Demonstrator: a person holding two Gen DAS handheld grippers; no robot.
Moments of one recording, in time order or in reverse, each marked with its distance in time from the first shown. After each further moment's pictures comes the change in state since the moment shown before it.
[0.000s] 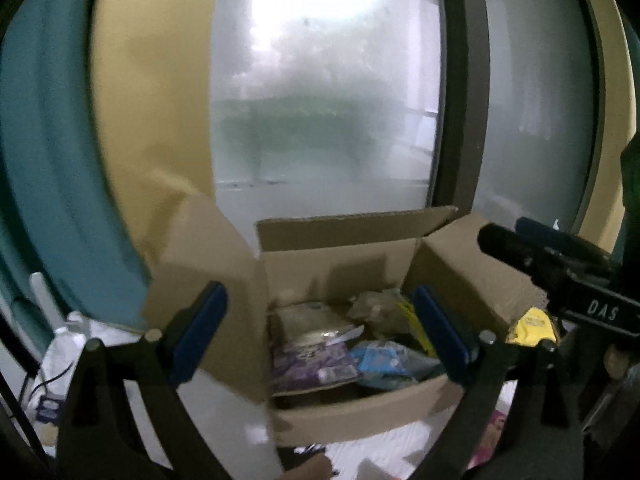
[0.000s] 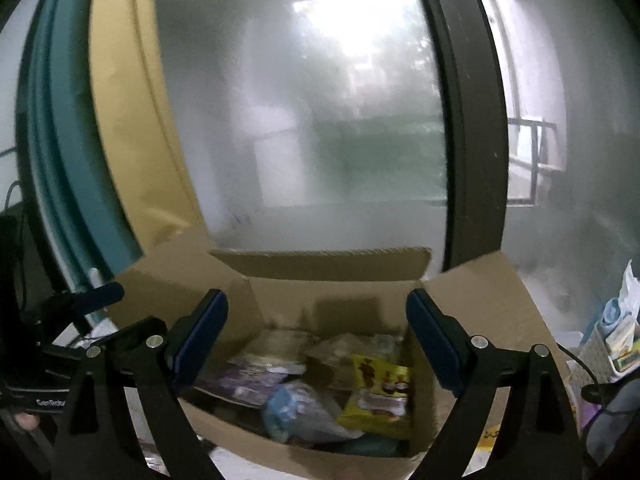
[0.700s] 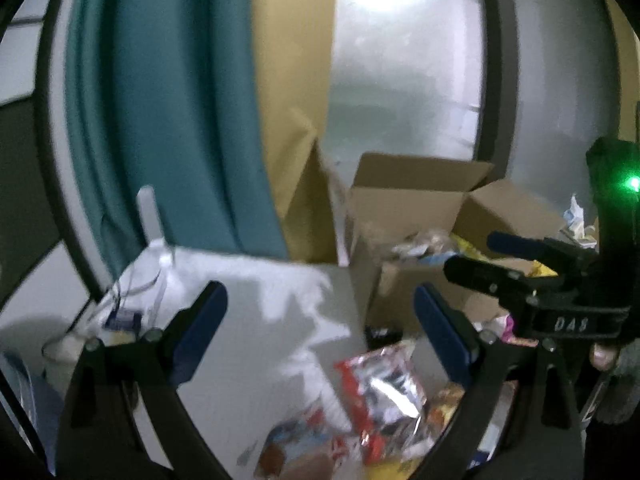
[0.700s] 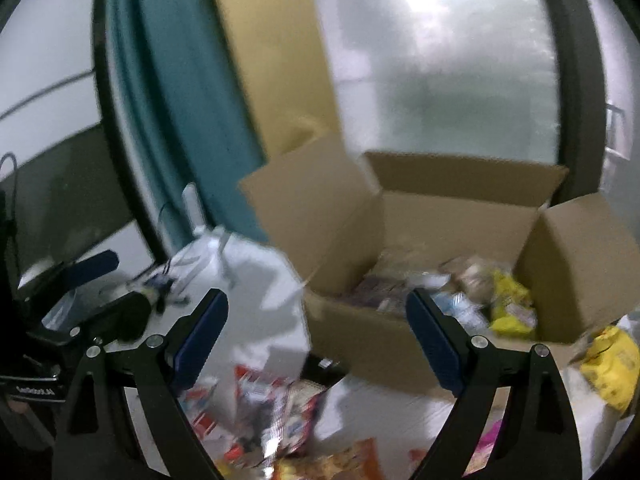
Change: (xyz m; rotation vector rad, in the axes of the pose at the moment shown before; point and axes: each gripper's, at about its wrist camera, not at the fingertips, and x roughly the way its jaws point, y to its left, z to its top) left arm -0.106 0.071 -0.094 -0.082 0.051 0.160; right arm -0.006 0.118 -0.072 -0.096 0.218 0.240
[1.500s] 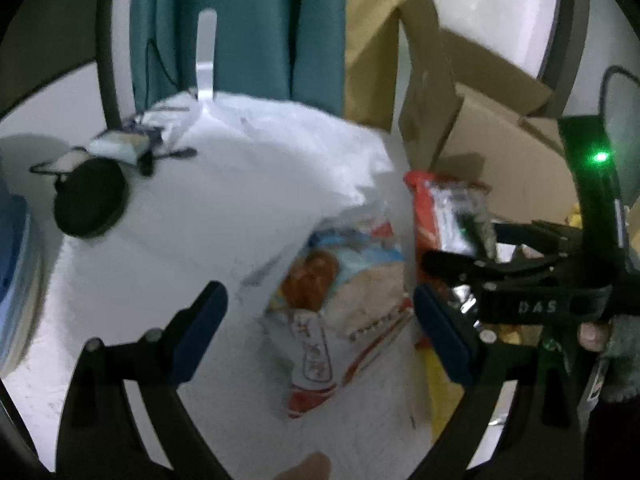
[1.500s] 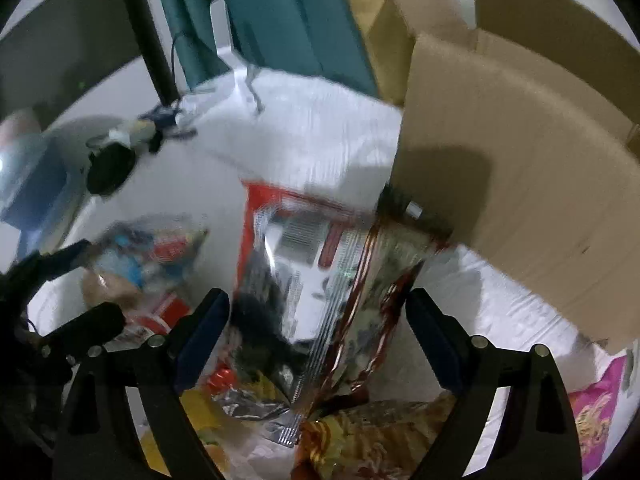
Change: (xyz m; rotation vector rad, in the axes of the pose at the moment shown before) left arm 0.034 0.031 -0.137 -0.211 0.292 0.081; right arm 0.105 0.040 -0.100 -0.136 0.438 0.065
